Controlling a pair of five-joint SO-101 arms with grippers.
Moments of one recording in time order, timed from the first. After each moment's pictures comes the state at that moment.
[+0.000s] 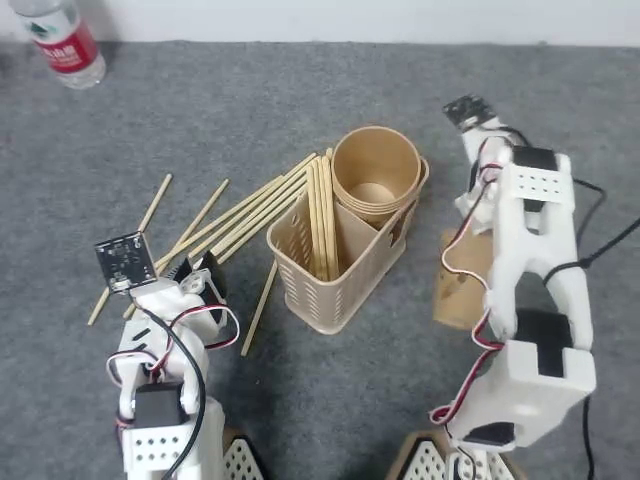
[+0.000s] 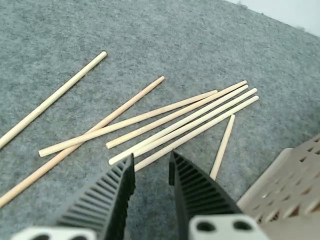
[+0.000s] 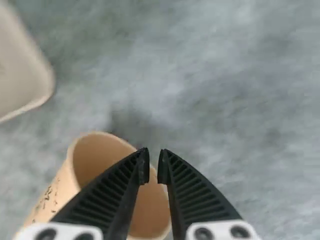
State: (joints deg) left arm -10.5 -103.0 96.7 46.4 -4.6; right arm 3.1 10.7 4.9 71.6 35.2
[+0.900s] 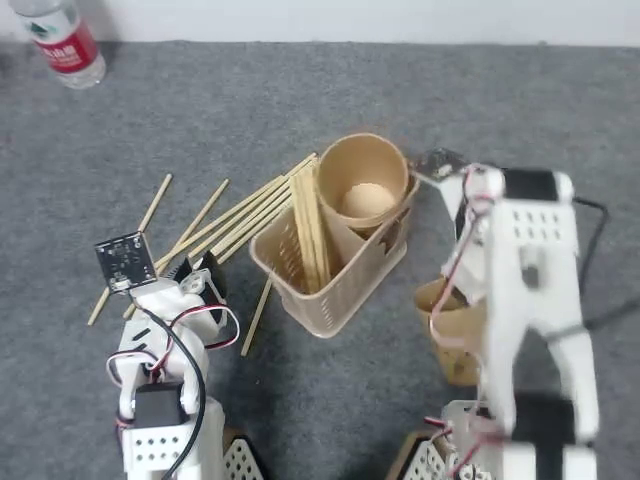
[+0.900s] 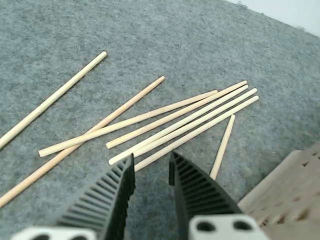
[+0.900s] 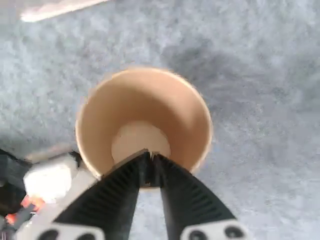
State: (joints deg) left arm -10.5 -103.0 96.7 46.4 -4.6; right arm -0.6 -19.1 19.1 100.7 41.4
